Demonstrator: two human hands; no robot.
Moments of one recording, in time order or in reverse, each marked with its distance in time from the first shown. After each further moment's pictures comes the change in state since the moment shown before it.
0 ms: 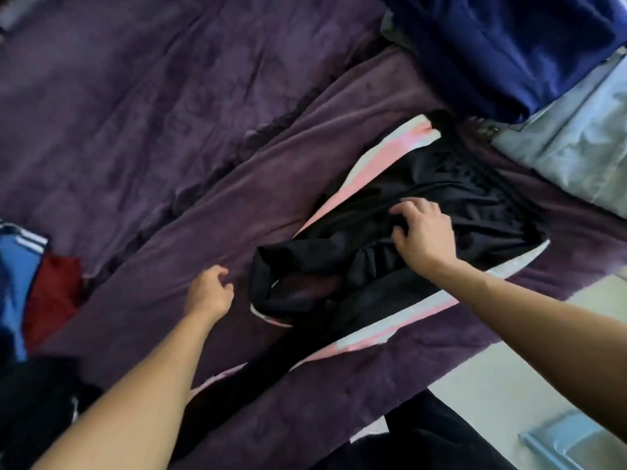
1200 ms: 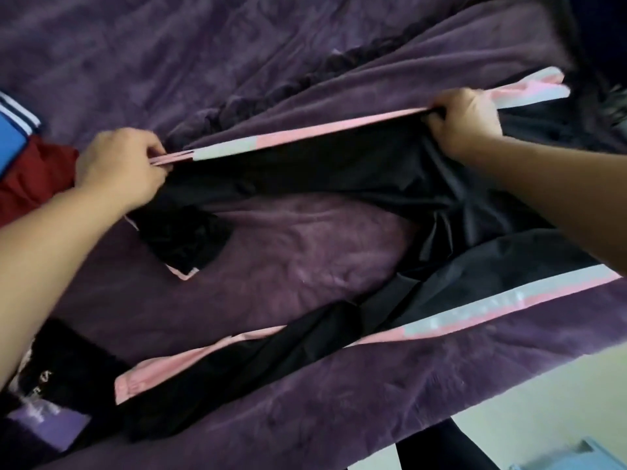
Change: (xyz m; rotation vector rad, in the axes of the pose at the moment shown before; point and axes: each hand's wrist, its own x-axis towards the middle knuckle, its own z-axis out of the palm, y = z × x) left_hand 0.062 -0.125 -0.098 0.155 0.437 0.252; right_hand 0.098 -0.110 0.056 -0.212 0.121 -0.242
